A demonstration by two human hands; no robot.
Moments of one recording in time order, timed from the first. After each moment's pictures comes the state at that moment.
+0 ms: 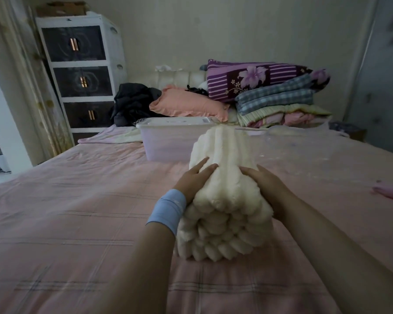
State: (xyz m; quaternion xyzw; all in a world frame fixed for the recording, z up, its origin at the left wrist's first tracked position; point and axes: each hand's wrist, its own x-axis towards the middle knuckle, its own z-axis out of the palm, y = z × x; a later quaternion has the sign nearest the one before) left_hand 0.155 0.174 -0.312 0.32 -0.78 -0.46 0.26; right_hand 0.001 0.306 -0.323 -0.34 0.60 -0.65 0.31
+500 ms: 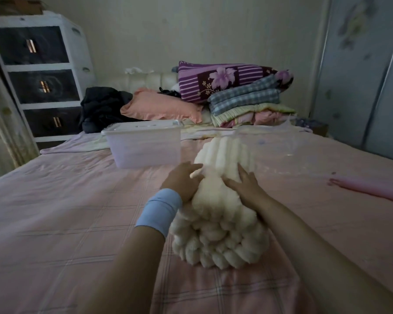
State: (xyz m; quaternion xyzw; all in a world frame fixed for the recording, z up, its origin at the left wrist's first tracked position) left_hand 0.092 0.204 -0.306 0.30 -0.88 -0.28 0.24; right_hand -0.070 0.318 -0.347 -0.35 0.81 -0.44 0.18
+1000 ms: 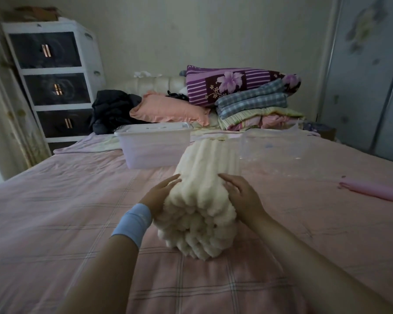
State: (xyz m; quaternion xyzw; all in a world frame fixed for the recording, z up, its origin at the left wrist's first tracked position) left_hand 0.177 0.170 -0.331 0.31 -0.72 -0.56 0.27; right_hand -0.006 0.321 -0.363 -0.46 0.68 -0.57 0.08
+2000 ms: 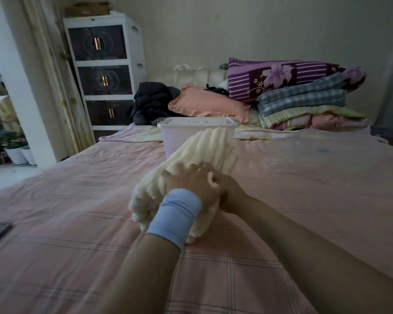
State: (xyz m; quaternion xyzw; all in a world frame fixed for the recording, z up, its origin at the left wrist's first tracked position) left_hand 0.197 0.162 -0.287 0.47 -0.88 0.02 0.08; right_hand 0.064 0.167 -0.348 -0.68 0.65 -0.33 0.03
